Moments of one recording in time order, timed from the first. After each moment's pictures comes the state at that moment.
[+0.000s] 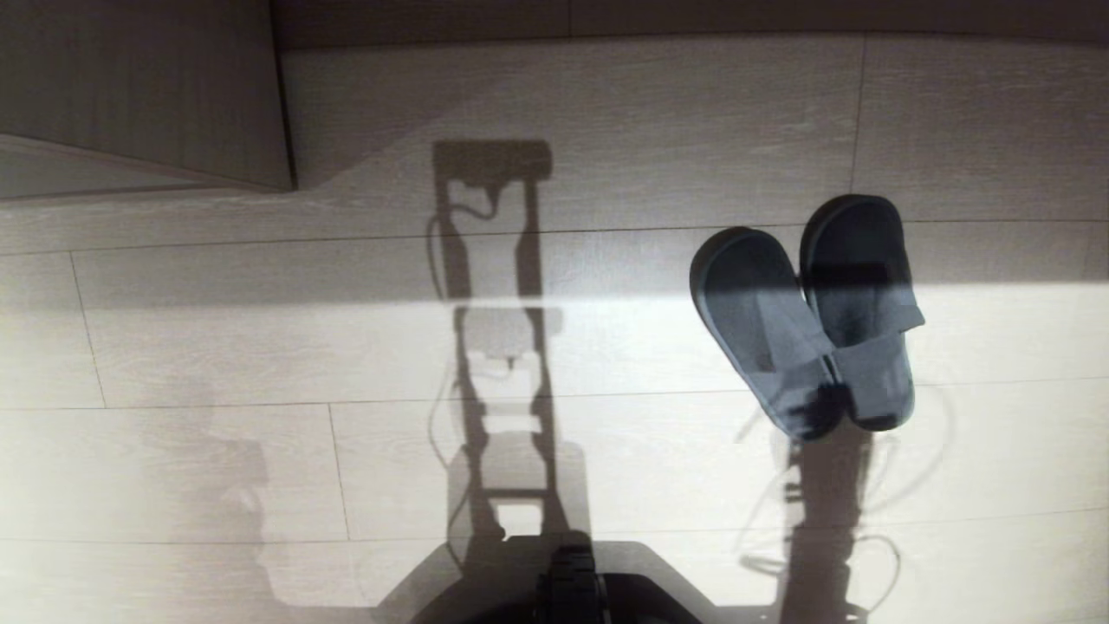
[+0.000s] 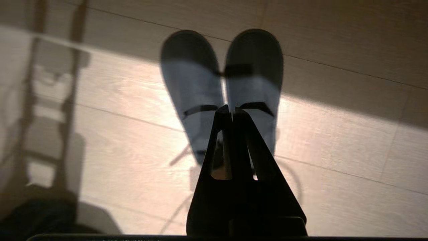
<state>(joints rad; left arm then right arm) 0.00 0.00 0.00 0.00 0.00 -0.01 -0.03 0.47 -0.12 -0.66 0.19 -0.15</state>
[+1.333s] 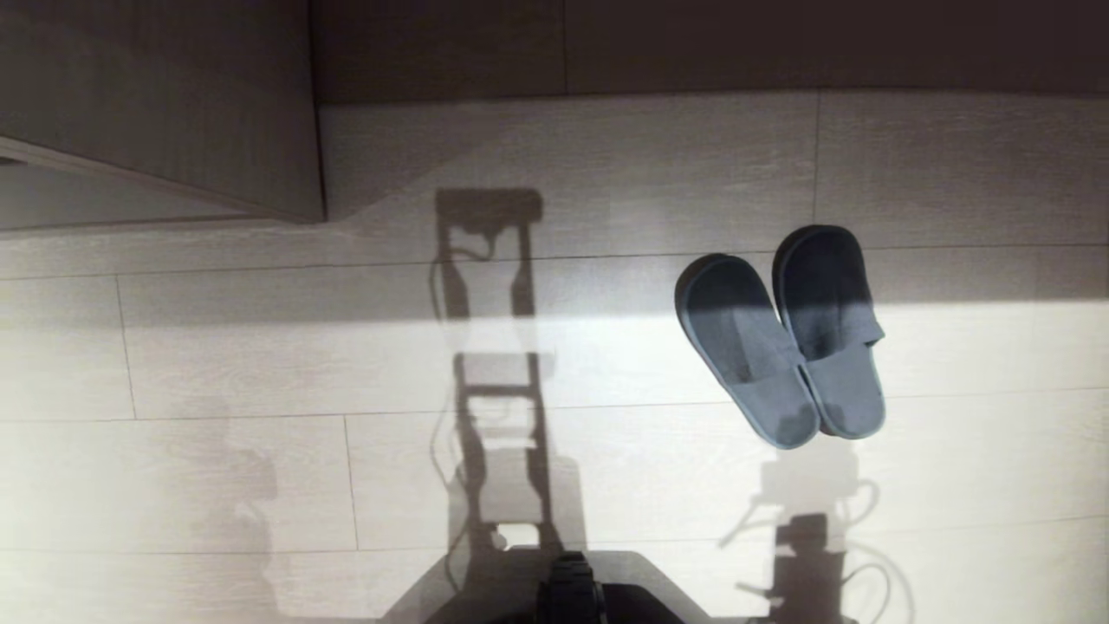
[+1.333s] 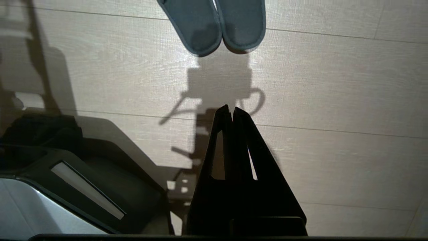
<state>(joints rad) 0.00 0.00 0.00 0.00 0.00 -0.02 -0.01 0.00 0.00 0.01 0.01 -0.06</state>
